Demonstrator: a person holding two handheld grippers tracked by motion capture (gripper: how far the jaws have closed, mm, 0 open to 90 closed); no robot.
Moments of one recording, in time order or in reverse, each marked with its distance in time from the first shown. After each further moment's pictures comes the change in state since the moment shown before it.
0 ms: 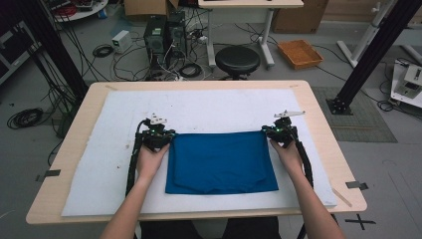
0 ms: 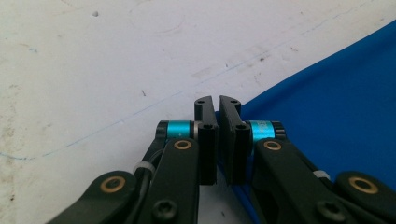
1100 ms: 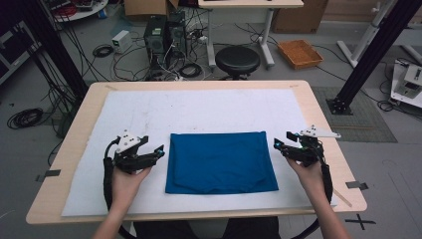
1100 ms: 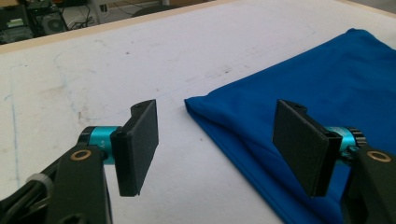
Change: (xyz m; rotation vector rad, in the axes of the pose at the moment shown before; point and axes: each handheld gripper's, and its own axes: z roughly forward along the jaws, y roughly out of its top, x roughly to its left) left arm -0.009 -0.041 -0.100 -0.217 0.006 0.046; right arm 0.008 -0.042 -0.090 -0.213 0.024 -0.006
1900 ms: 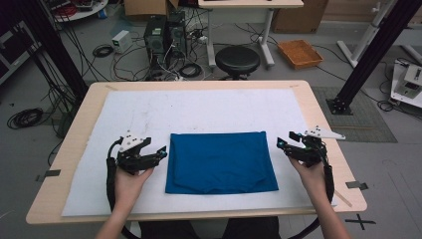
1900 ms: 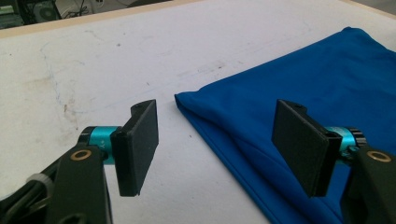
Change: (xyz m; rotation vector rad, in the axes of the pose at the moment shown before) left arm -0.009 0.002 0.003 0.022 -0.013 -0.037; right arm -0.006 -0.003 -0.004 -0.025 -0.003 0.024
